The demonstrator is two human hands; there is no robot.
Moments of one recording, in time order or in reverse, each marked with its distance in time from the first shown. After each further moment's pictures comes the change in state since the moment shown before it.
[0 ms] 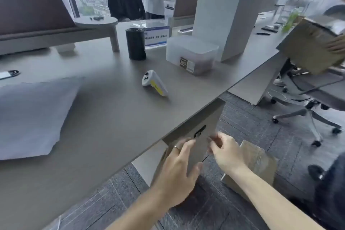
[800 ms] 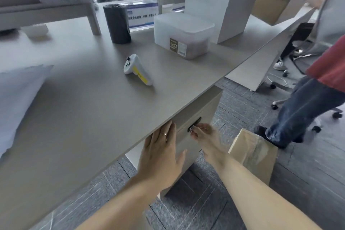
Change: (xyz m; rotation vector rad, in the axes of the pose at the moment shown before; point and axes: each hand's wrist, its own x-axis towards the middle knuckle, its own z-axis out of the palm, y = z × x) left_hand 0.059 -0.036 0.029 0.439 -0.058 -0.074; right_hand 0.077 0.042 0.067 0.655 0.007 0.446
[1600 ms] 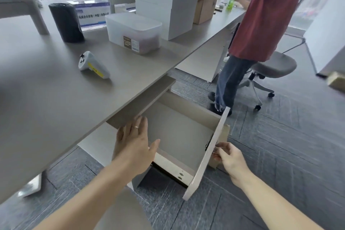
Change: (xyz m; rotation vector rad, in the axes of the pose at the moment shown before) left_hand -0.030 0.039 -0.008 -0.001 -0.092 0.029; right_hand -0.107 0.055 -0.207 -0.151 0.235 -0.037
